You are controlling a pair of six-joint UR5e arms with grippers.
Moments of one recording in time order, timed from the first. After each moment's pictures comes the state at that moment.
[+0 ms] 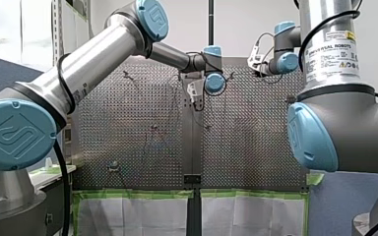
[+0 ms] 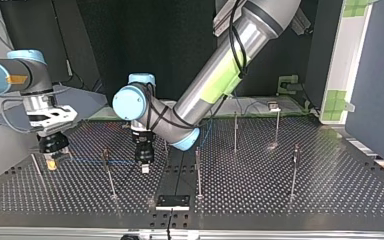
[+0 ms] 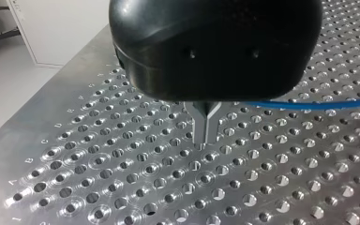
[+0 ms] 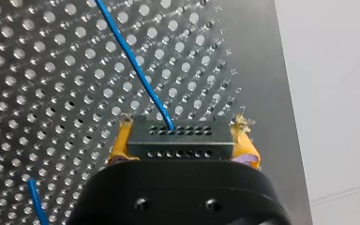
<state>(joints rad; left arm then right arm) -0.66 -2.35 -0.84 -2.97 -2.17 -1.73 1.74 -1.31 1.49 -0.29 1.24 1.93</state>
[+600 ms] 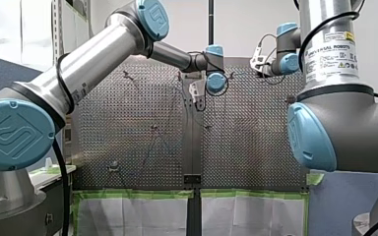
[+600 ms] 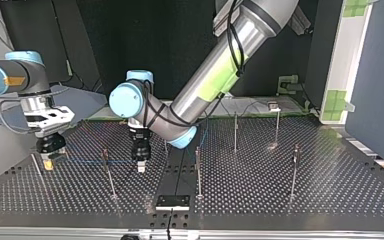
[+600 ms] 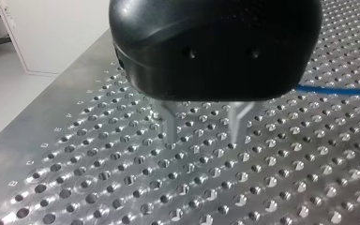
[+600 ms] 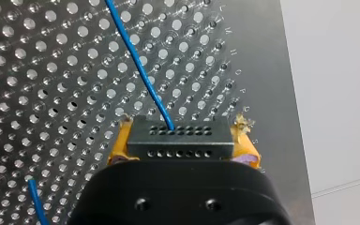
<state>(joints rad) -0.67 -2.35 -0.84 -2.99 -2.15 -1.73 1.72 -1.30 1.48 -0.29 1.24 1.92</state>
